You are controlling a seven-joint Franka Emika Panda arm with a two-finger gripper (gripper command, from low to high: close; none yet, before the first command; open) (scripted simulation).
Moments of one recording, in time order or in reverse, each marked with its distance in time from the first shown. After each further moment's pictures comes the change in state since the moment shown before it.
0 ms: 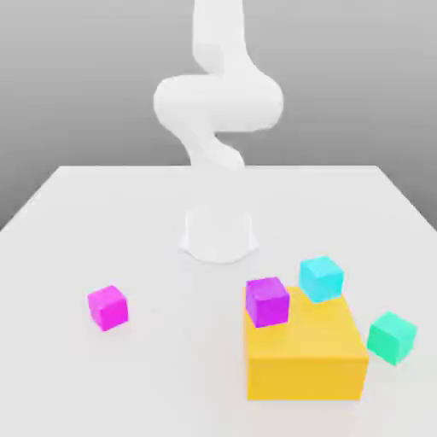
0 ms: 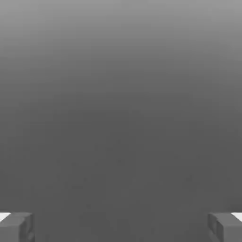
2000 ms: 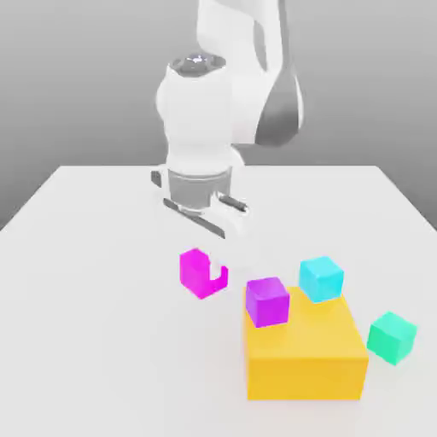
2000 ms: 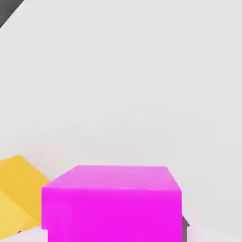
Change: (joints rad) arm -0.127 0.311 0.310 -0.530 0.232 0.133 0.747
